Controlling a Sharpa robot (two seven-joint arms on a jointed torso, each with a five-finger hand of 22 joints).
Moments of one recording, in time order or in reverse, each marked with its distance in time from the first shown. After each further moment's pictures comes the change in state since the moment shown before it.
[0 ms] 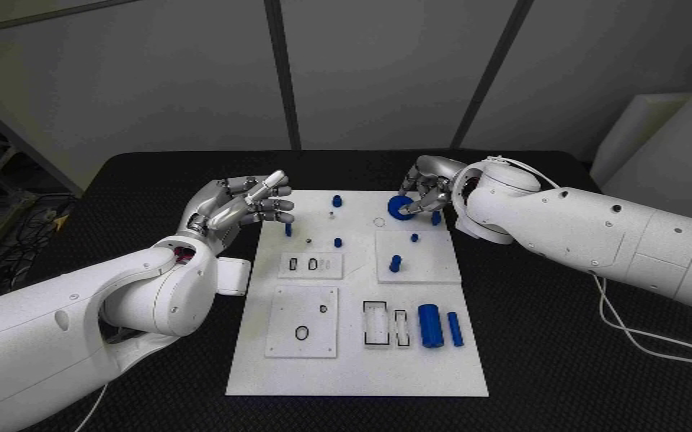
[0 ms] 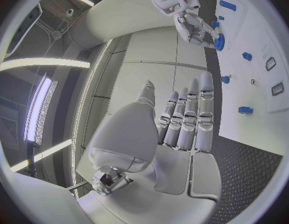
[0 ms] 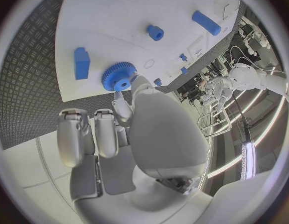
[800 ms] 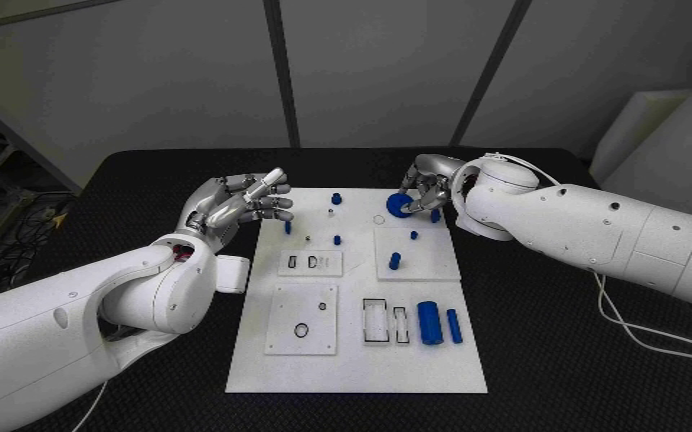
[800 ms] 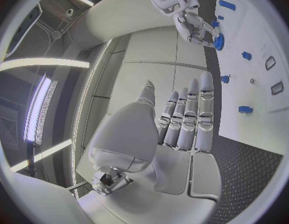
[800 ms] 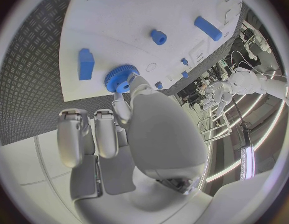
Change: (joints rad) left arm -0.001 -0.001 0.000 -0.002 0.000 0.000 0.000; left_hand 0.000 0.000 0.000 0.000 0.000 0.000 0.000 0.000 0.000 0.000 0.000 0.000 0.000 0.000 0.000 -0.004 0.001 0.000 0.000 0.000 0.000 -0.001; right arm 0.001 0.004 0.001 -0.002 -0.034 0.027 -0.004; right_hand 0.024 0.014 0.012 -0.018 0.005 0.023 -0.001 0.017 0.002 0.004 -0.004 0.013 0.018 0.000 0.000 0.004 0.000 0.000 0.000 0.000 0.001 0.000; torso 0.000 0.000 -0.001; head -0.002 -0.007
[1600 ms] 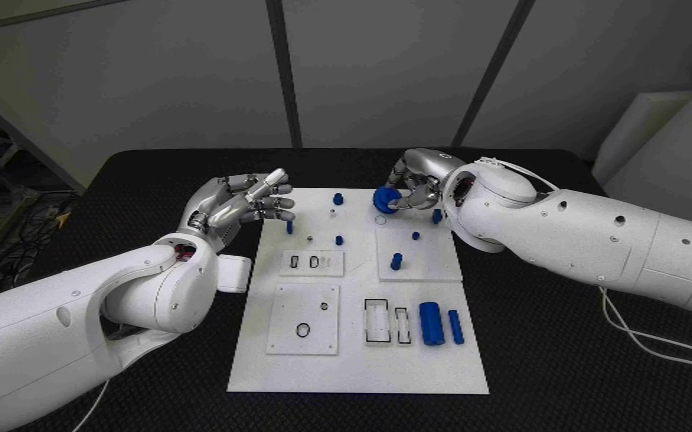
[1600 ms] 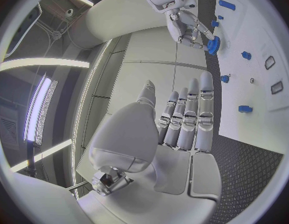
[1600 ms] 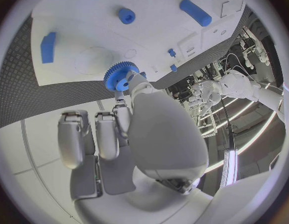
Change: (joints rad) left arm -0.001 -0.001 0.000 0.000 0.000 0.000 -0.001; left_hand 0.005 0.005 0.003 -0.003 0.000 0.000 0.000 -0.004 0.000 0.000 0.000 0.000 0.000 0.000 0.000 0.000 0.002 0.000 0.000 0.000 -0.004 -0.001; right arm -0.006 -0.020 -0.001 0.127 -0.094 -0.137 -0.007; right_hand 0.019 0.049 0.073 -0.035 -0.029 0.088 -0.014 0.031 -0.002 0.066 -0.034 0.097 0.118 0.000 -0.018 0.023 0.000 -0.016 0.000 -0.014 0.024 0.000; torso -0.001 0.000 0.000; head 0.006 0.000
